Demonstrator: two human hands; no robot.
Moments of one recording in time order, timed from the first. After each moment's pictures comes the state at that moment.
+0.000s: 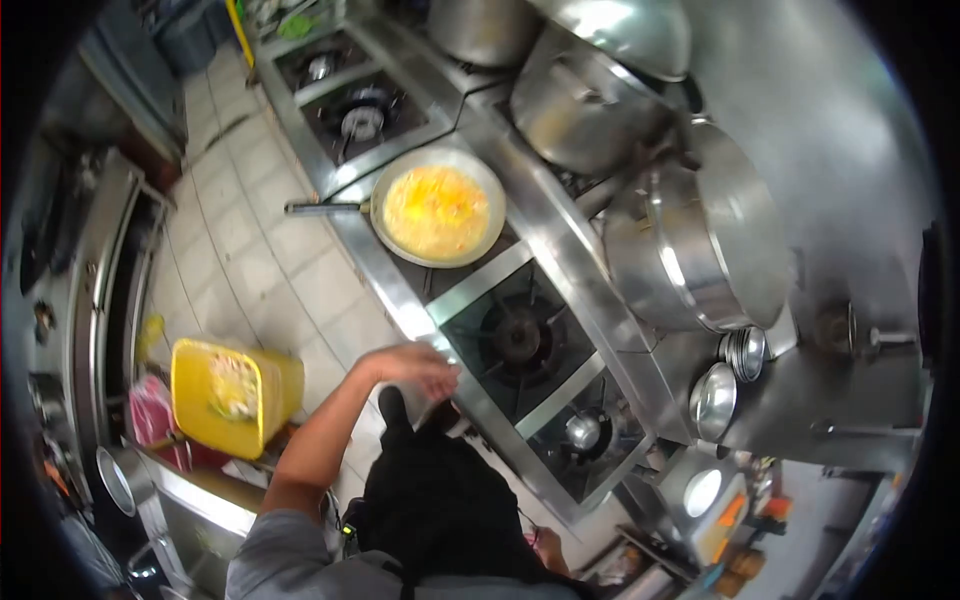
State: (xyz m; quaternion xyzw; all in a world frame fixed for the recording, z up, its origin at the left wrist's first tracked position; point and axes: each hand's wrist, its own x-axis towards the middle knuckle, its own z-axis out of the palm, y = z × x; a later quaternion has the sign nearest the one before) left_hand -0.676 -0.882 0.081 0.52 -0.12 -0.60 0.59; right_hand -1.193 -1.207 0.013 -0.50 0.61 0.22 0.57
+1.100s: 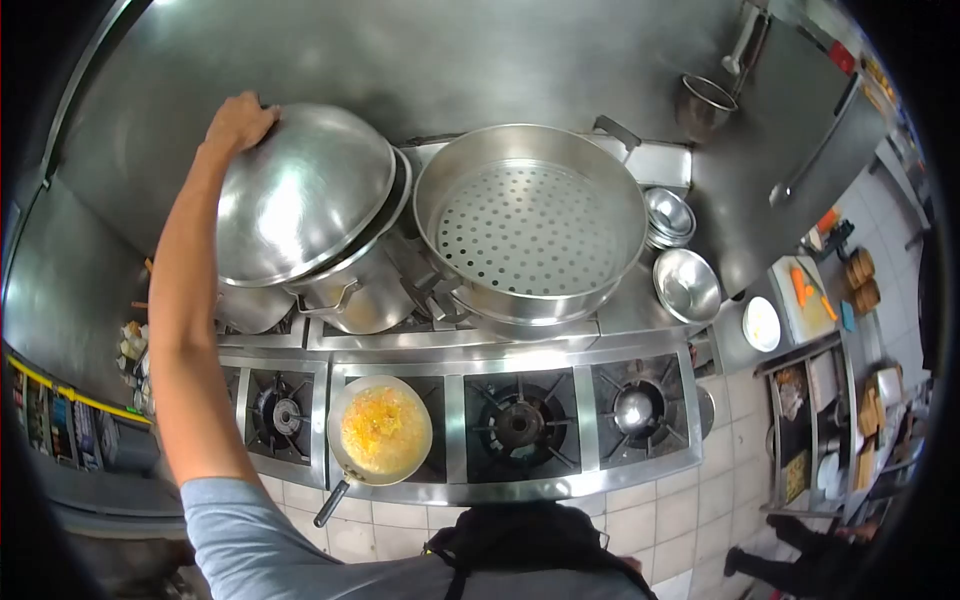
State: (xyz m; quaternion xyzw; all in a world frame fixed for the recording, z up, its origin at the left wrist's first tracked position) left_hand -0.173 -1.233 0.553 0.88 -0.42 0.20 0.02; right_hand -1.175 -0.898 -0.086 -0.20 0.68 -0.20 0.68
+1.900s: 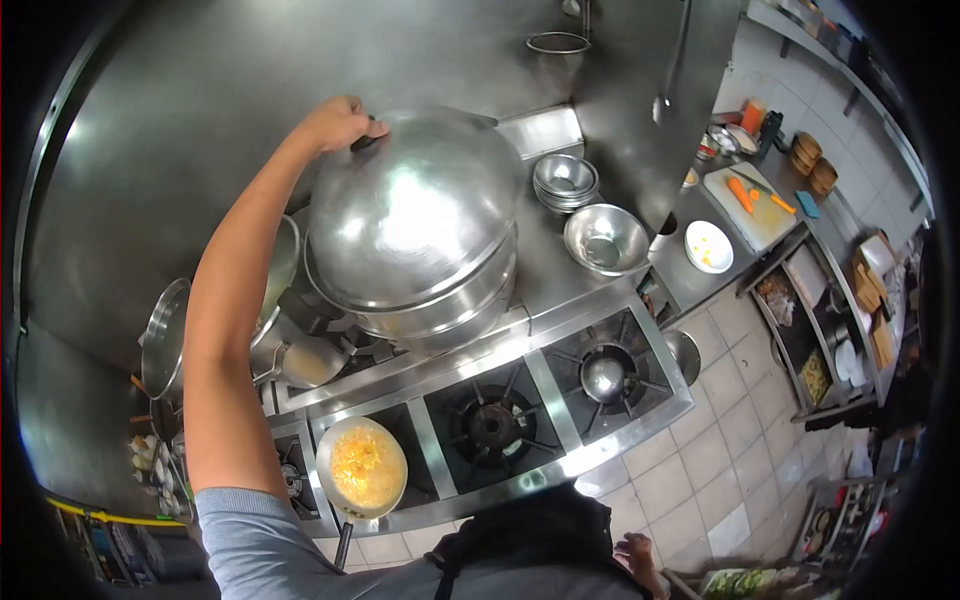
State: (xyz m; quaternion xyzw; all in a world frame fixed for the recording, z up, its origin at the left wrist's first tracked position) left_hand -0.456 -1.427 0.529 0.75 -0.64 -0.07 0.16; right_hand -1.103 -0.888 -0.039 -0.04 0.73 -0.26 0.63
